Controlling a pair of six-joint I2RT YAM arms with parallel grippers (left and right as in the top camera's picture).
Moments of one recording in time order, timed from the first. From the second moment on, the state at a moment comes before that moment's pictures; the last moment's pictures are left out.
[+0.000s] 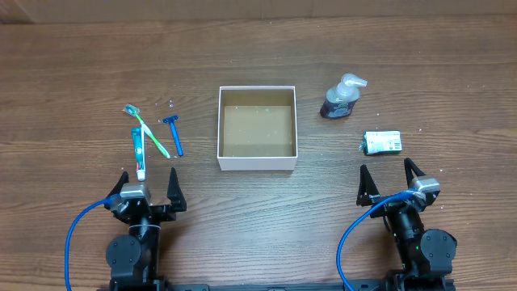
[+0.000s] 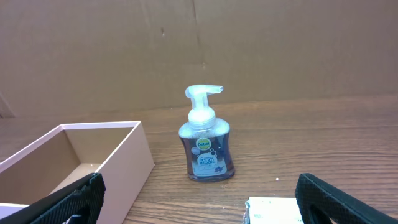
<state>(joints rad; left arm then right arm) 0.05 0.02 0.01 -0.08 0.02 -0.11 0.00 0.01 0.02 -0.02 -0.19 0.15</state>
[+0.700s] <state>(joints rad) 0.05 0.01 0.01 -0.08 0.02 -0.11 0.00 0.26 0.33 -0.27 -0.20 0.22</state>
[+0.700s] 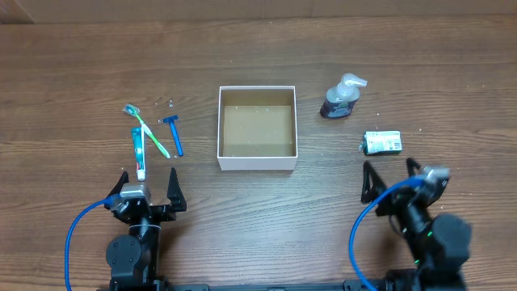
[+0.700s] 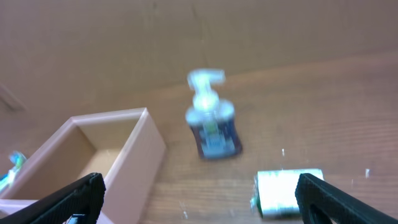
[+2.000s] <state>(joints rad) 0.05 0.01 0.01 -0.08 0.02 -0.11 0.04 1.78 1.45 -0.63 -0.20 0.15</state>
